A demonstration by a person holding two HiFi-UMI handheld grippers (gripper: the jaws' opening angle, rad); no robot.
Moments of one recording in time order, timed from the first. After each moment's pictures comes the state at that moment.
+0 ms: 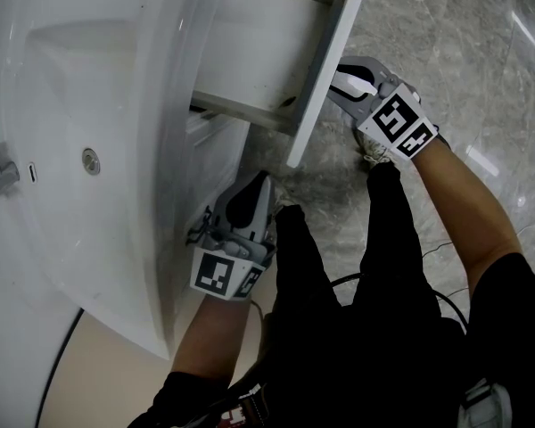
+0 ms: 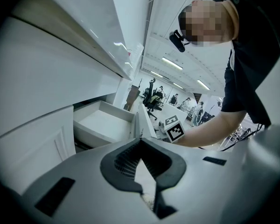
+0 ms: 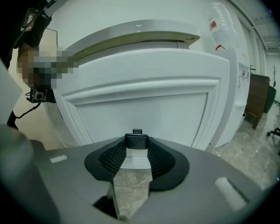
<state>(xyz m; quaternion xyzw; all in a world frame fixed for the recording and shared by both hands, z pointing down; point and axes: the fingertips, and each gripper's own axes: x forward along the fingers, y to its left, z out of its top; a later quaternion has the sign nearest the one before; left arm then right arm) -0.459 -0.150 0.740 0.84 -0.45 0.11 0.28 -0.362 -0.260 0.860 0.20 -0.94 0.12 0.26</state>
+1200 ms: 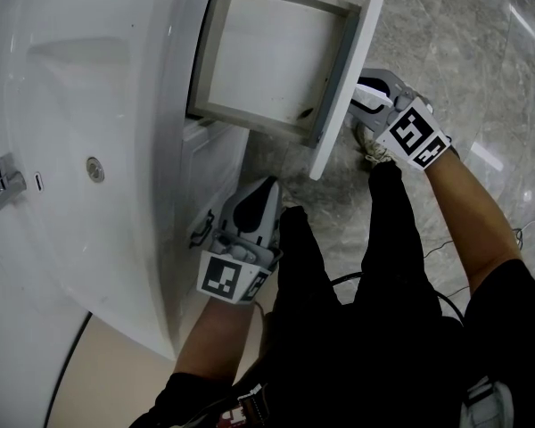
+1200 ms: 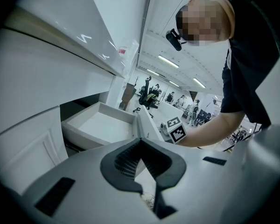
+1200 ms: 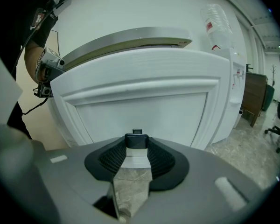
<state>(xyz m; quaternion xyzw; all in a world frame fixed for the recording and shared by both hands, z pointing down) -0.436 -0.148 0.734 0.85 -0.43 0.12 0.28 -0.322 -0.241 0.862 0.20 -0.93 0.12 0.27</state>
